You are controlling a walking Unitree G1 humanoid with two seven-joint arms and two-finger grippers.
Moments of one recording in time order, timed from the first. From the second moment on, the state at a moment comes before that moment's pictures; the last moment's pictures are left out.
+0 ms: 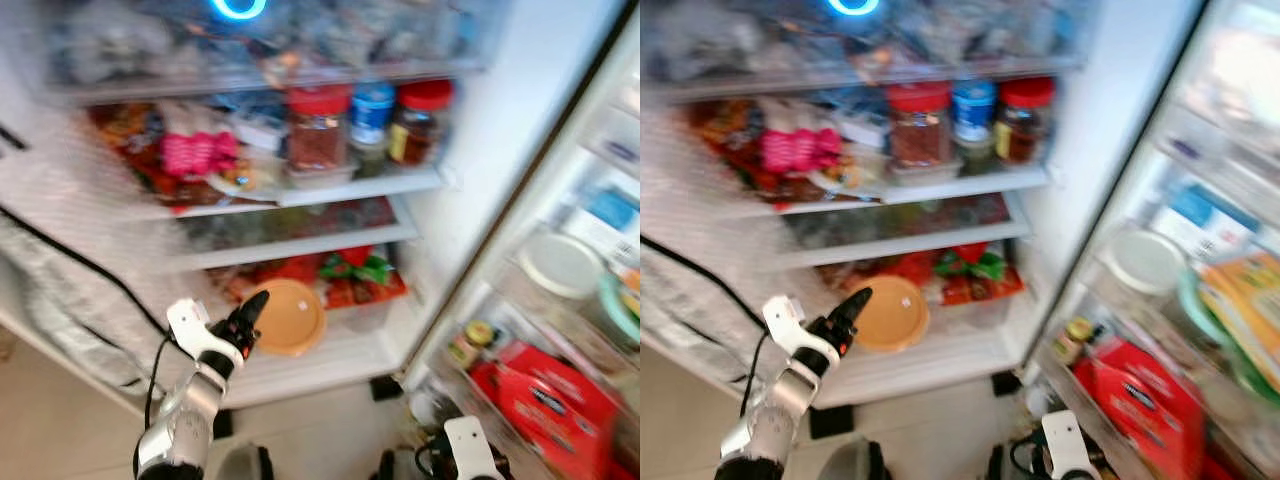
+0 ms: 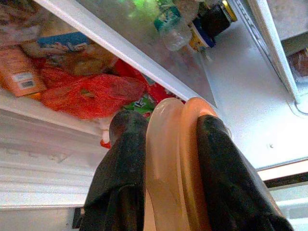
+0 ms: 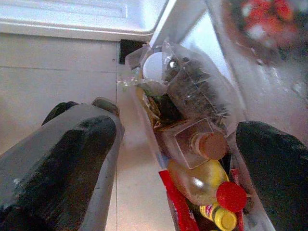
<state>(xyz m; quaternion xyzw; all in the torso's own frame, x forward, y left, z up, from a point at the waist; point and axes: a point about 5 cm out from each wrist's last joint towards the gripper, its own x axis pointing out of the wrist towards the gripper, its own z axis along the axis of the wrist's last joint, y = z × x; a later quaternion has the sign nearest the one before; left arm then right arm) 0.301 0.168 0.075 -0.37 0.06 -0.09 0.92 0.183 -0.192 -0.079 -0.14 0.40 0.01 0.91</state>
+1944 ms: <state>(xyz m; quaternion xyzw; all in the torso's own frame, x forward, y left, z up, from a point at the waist) 0.314 0.162 0.086 -0.38 0.02 -0.10 0.92 0.171 -0.199 -0.084 -0.15 0.42 0.00 0.89</state>
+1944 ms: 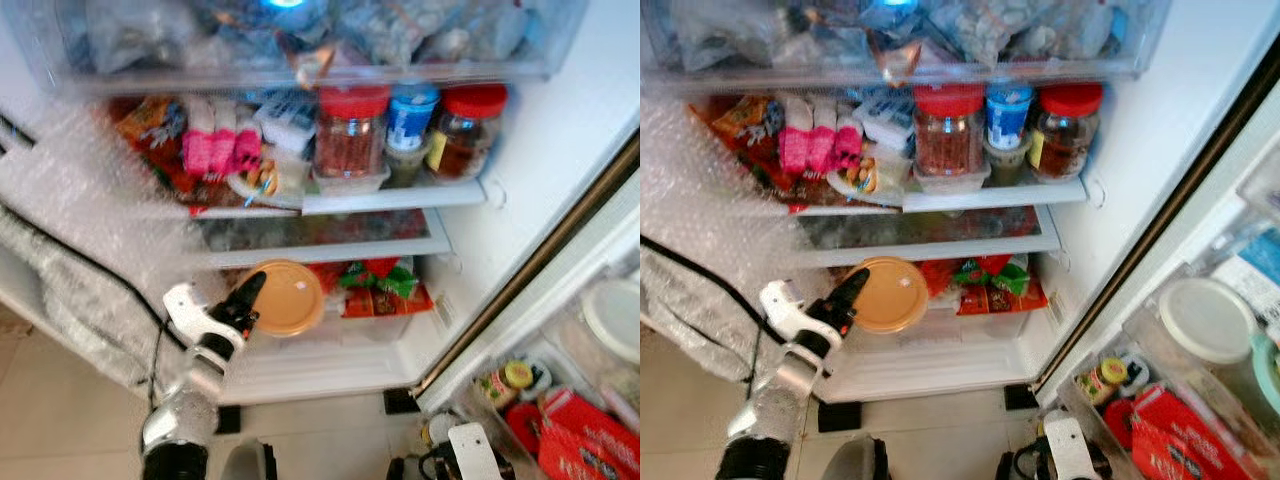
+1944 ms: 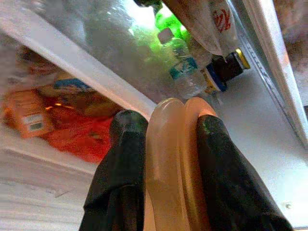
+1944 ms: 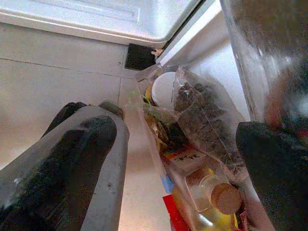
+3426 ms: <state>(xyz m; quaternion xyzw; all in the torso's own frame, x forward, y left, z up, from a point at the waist) 0.319 0.172 0.089 -0.38 0.01 -0.09 0.92 0.176 -0.184 -0.084 -0.13 0.42 0.02 0.90</state>
